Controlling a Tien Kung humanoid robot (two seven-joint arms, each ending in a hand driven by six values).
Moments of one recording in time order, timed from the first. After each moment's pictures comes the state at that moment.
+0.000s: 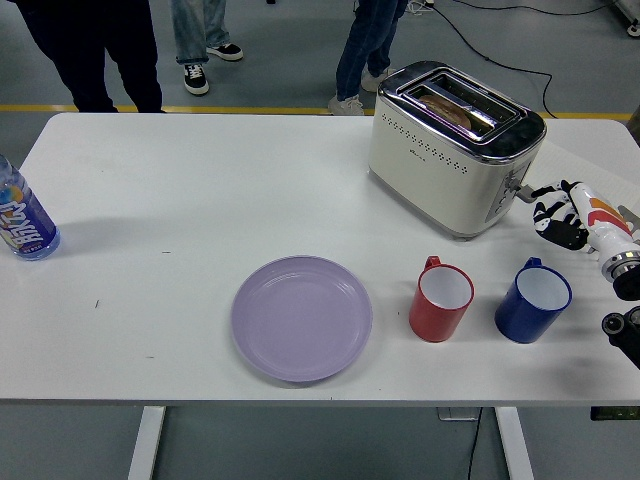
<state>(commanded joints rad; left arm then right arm) -0.09 0.12 -0.84 -0.18 0.59 0.08 0.40 0.50 -0.41 0.93 1.01 -1.61 -0.36 -0.08</state>
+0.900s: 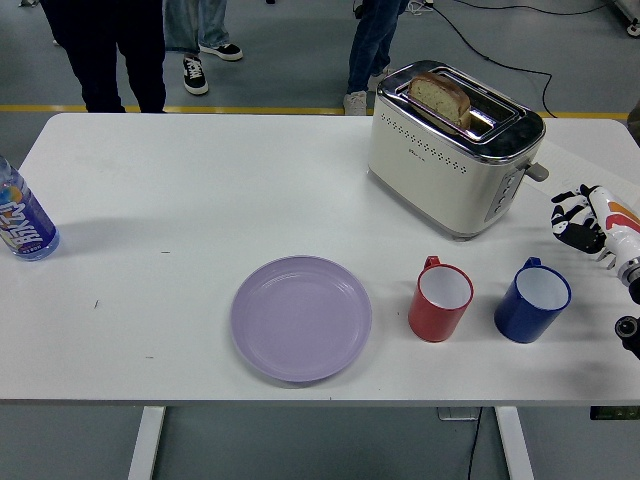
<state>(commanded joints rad) -0.07 0.12 -0.84 -0.18 0.60 0.08 0.41 0.47 -0.43 0.99 1.01 -1.63 -0.37 -0.10</state>
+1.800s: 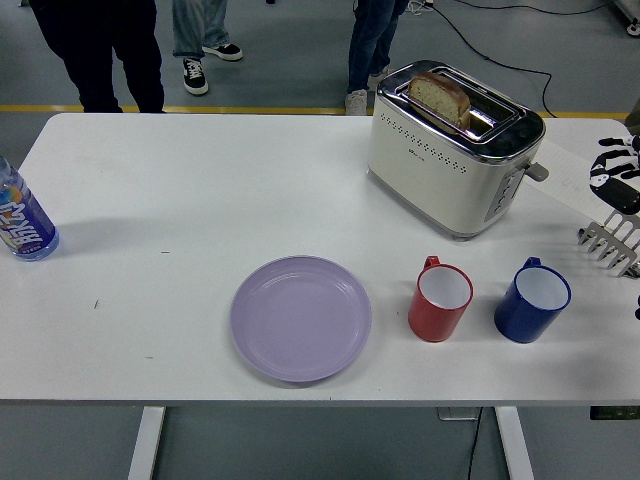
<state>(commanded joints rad) -0.08 0.12 -0.81 -0.18 0.57 0.08 0.40 0.46 -0.45 1.11 1.13 -1.50 -0.48 -0.08</state>
